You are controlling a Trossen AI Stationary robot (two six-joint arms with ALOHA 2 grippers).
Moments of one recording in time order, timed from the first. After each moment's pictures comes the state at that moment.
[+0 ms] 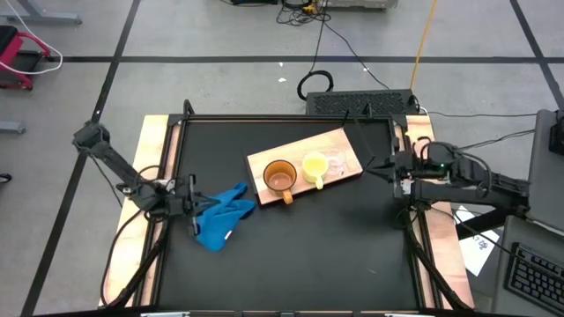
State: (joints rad) left arm -0.73 0.61 0.05 0.74 -0.78 0.46; right arm -0.19 0.31 0.54 -0.42 -0.13 -0.04
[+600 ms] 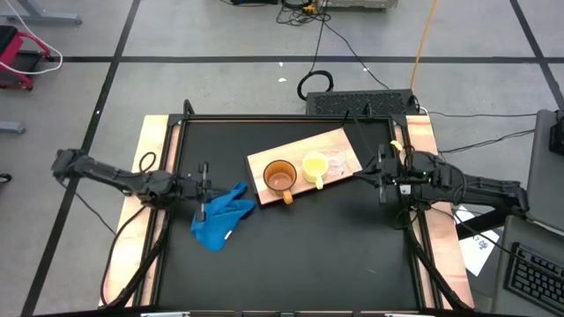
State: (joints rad) left arm -0.22 0.51 0.12 0.41 -0.20 0.23; right arm -0.19 0.30 0.28 -0.13 -0.14 -0.05
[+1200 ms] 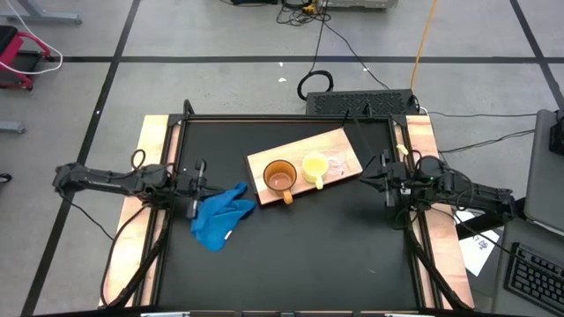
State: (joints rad) left arm -0.07 0.32 0.11 0.24 0.06 0.13; right arm -0.19 0.05 0.17 -0.17 -0.19 0.02
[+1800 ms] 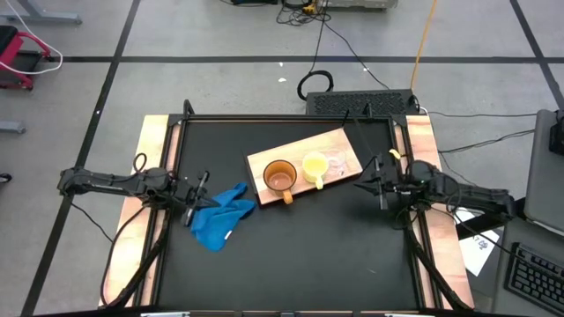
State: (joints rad) left arm -0.07 0.20 0.01 0.20 0.25 0.11; right arm -0.19 0.05 0.05 -0.07 -0.20 0.01
